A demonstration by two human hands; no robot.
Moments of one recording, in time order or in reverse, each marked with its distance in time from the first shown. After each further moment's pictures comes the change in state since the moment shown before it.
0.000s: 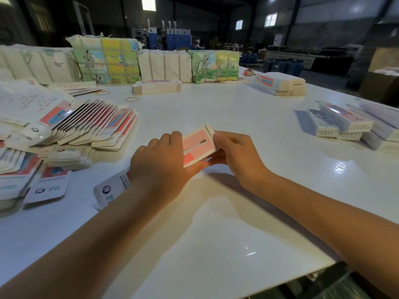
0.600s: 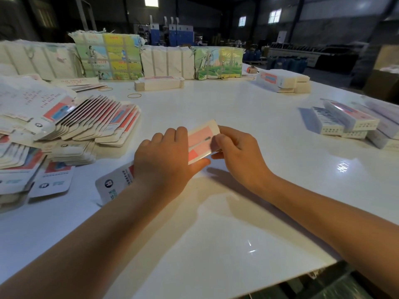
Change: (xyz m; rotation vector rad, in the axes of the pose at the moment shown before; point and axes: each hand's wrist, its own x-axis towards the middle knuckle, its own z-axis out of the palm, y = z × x) left_hand -0.003 0.000 -0.003 0.067 0.057 0.086; right_hand -0.008 -0.001 0.002 -0.341 0.058 -0.175
